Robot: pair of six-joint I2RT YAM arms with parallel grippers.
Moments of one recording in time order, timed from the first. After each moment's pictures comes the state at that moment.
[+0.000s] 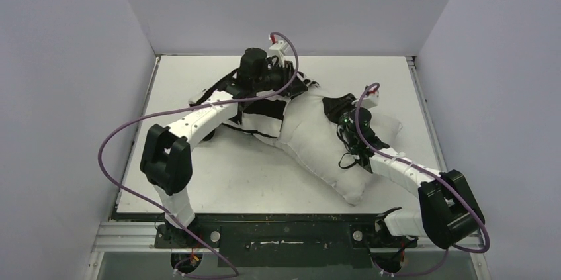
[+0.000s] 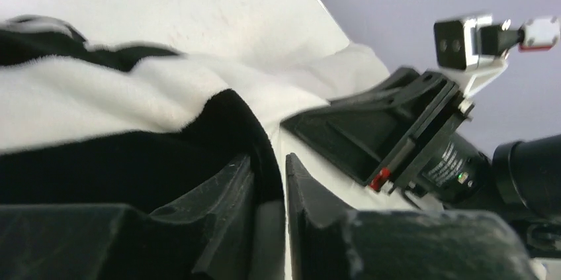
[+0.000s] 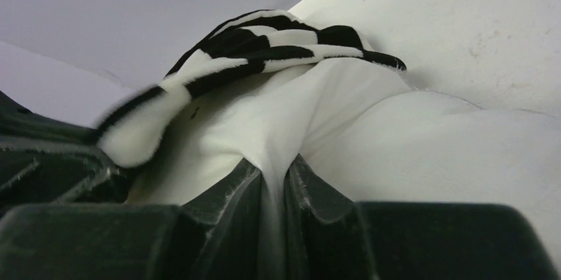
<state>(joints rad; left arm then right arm) -0.58 1.79 1.51 -0.02 0.49 -0.48 0.46 1.29 0.60 0.56 0.23 0.85</state>
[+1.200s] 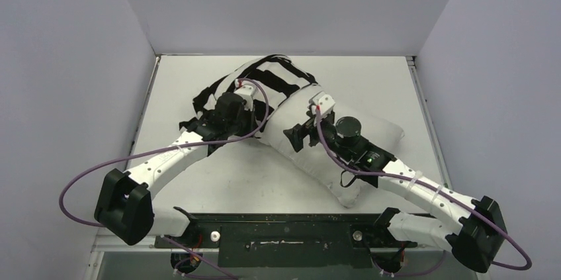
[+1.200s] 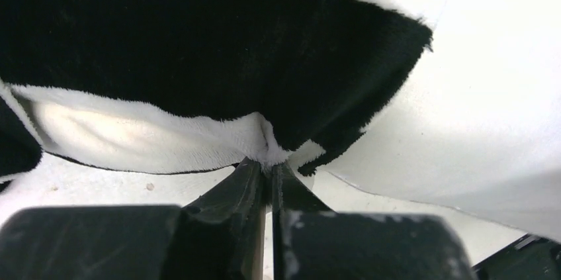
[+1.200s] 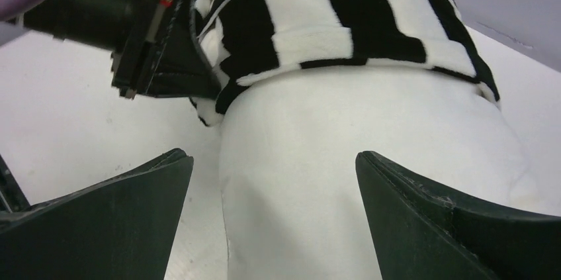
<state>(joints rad) -0.56 1.34 0.95 -0.27 0.00 -0.30 0.76 1.05 0.75 0.15 0.01 0.06</state>
